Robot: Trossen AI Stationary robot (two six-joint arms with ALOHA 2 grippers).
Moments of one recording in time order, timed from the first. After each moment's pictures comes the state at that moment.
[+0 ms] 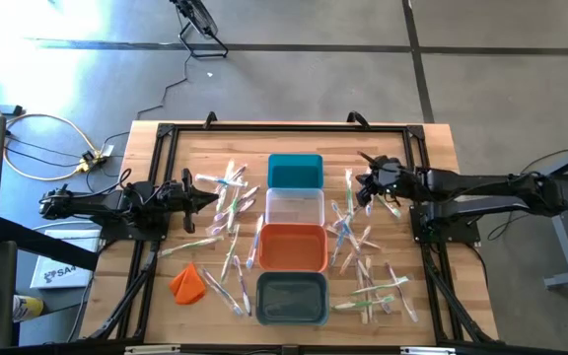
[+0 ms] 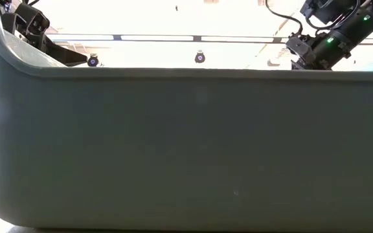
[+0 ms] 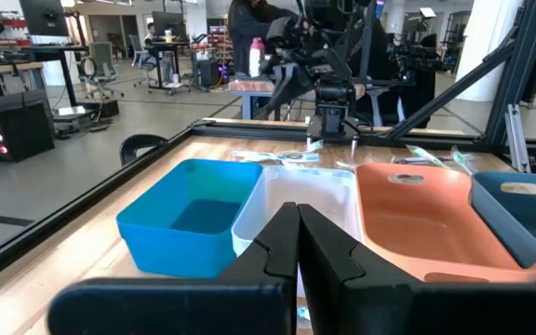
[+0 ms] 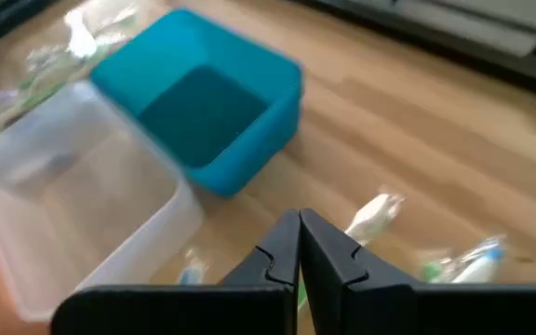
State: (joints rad) left arm -0.05 0.02 0.04 0.01 -0.24 -0.01; right arm -0.18 0.86 0.51 -0.37 0.32 0.58
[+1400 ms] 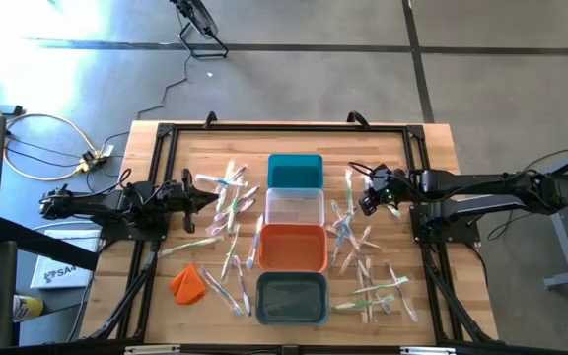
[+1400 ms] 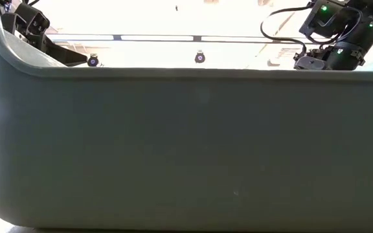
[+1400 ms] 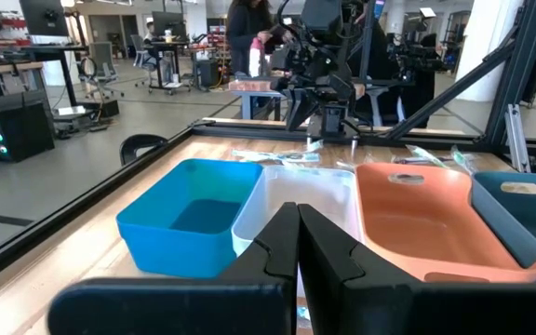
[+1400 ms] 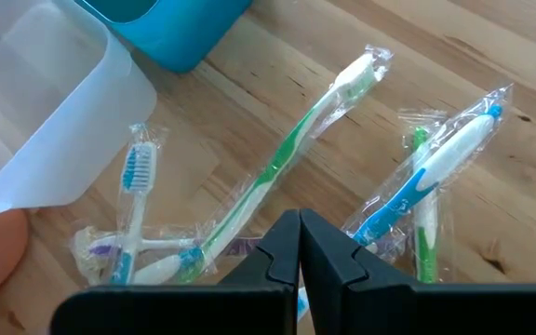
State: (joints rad) left arm -0.05 0.02 0.04 0.00 -0.24 -0.01; right arm -0.18 0.91 0.51 -0.59 0.23 0.71
